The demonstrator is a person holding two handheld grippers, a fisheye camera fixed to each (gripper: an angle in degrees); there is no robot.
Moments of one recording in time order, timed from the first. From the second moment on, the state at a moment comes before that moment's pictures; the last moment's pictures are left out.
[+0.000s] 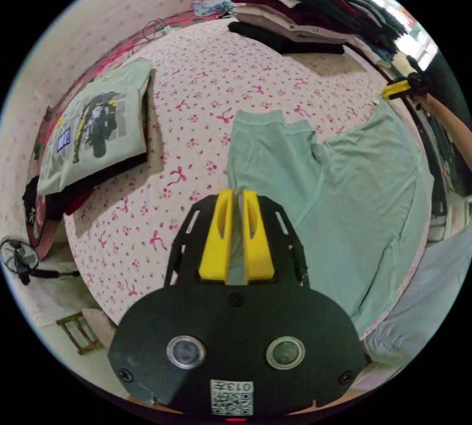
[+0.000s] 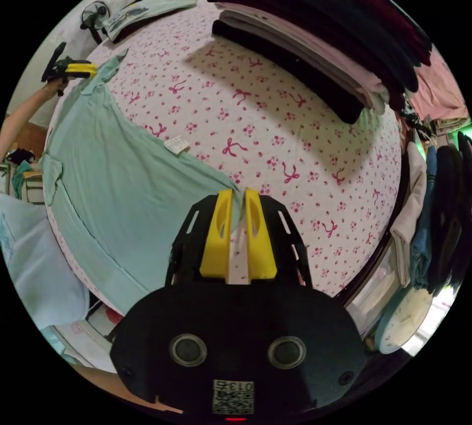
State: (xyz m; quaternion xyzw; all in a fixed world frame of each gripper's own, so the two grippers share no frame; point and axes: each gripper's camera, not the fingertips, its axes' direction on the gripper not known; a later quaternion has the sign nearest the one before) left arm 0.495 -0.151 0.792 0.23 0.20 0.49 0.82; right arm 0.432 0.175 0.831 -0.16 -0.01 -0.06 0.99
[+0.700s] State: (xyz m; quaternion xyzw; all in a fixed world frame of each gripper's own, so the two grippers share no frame) left arm 0.324 0.085 0.787 0.35 0.22 0.42 0.81; right arm 0.319 0.337 0.728 -0.03 0.13 0.03 0.99
